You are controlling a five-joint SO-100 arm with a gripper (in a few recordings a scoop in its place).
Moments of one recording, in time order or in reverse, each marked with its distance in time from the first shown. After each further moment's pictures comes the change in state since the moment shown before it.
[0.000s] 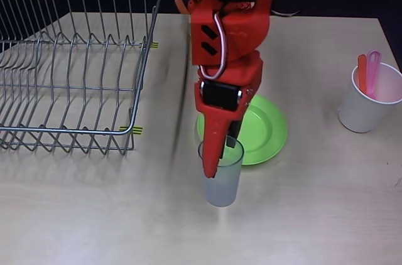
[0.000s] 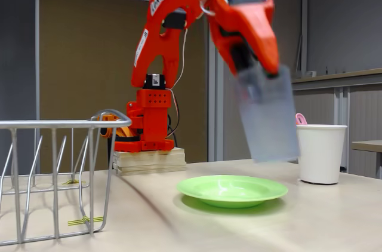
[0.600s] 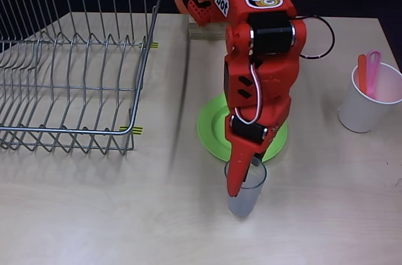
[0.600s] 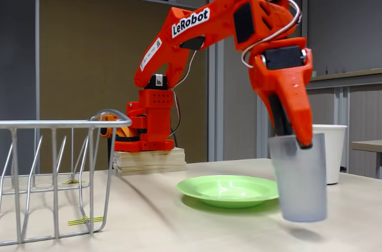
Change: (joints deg) arm -5.8 -13.0 -9.4 2.1 12.5
